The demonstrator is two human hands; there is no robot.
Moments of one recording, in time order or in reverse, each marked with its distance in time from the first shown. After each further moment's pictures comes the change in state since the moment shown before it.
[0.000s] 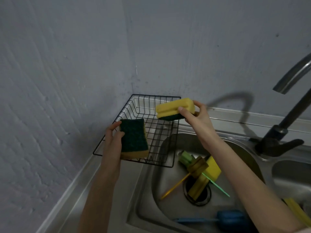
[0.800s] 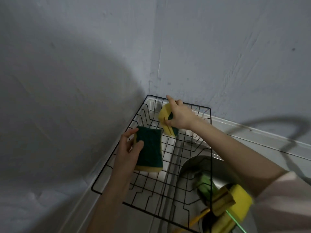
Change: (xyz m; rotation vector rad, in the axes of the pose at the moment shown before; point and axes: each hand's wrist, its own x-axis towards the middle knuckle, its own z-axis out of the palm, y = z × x) left_hand 0.115 -0.018 -0.004 0.025 -0.053 -0.137; right_hand 0.182 0.017 0.130 -1.196 -0.469 -0.244
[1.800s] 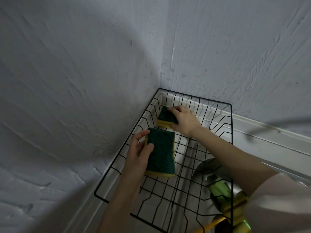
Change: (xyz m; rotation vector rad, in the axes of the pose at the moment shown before) left_hand 0.016 -0.016 0.003 -0.051 -0.030 -0.014; right_hand 0.044 0.021 0.067 -0.038 0.009 -0.127
